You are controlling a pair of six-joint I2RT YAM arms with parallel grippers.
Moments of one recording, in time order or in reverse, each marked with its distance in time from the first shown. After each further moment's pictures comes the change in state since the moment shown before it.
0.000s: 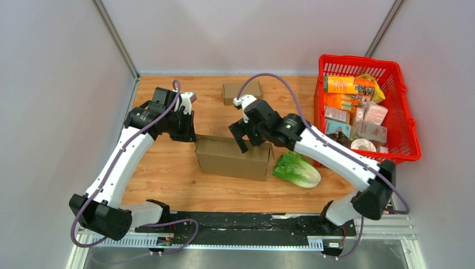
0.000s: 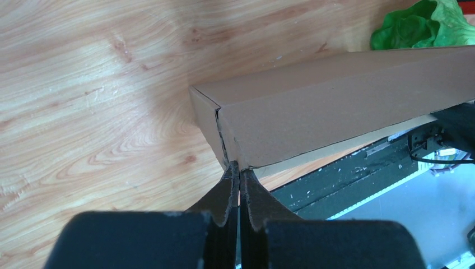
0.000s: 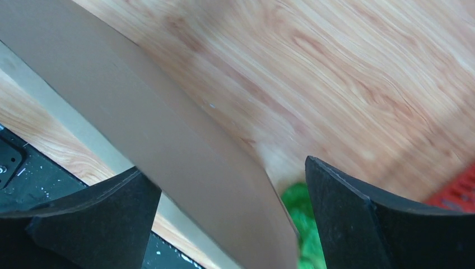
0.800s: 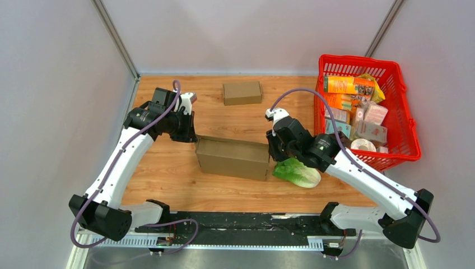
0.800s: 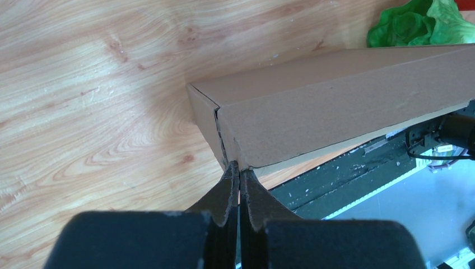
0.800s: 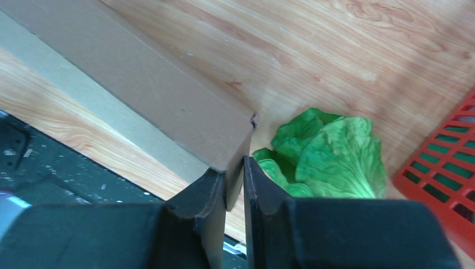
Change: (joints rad) left arm 0.000 -0.005 -0.004 0.001 0.013 0.004; right arm -0.032 -0.408 -0.334 -0.072 0.058 0.175
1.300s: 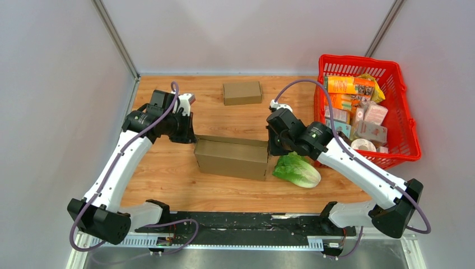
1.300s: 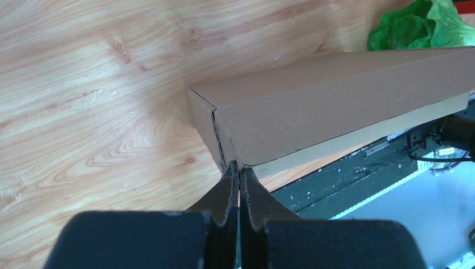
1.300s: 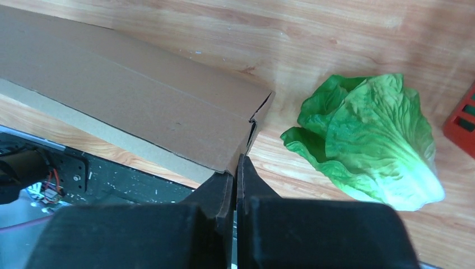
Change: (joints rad) left arm 0.004 -0.029 -0.029 0.018 -0.003 0.000; right arm -0.019 0.138 0.174 -0.151 -0.021 0.278
